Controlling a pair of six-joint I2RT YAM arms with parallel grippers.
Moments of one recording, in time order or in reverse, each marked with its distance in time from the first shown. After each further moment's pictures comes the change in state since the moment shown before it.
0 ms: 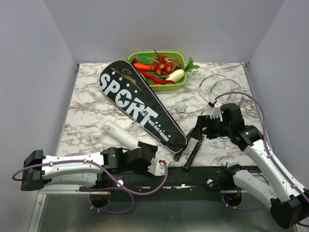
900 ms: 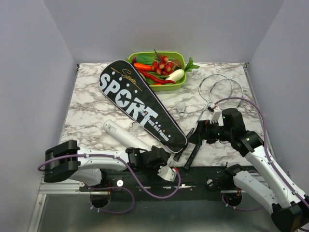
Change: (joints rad) left arm 0.005 0.367 0.011 0.212 0.126 0.149; right arm 0.005 -0.074 -0.080 0.049 -0.127 0.027
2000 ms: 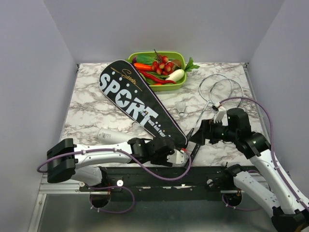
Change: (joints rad) left arm 0.068 0.068 0.237 -0.116 -0.072 -0.178; right arm 0.000 -0.067 0.056 -0.071 -0.005 0.024
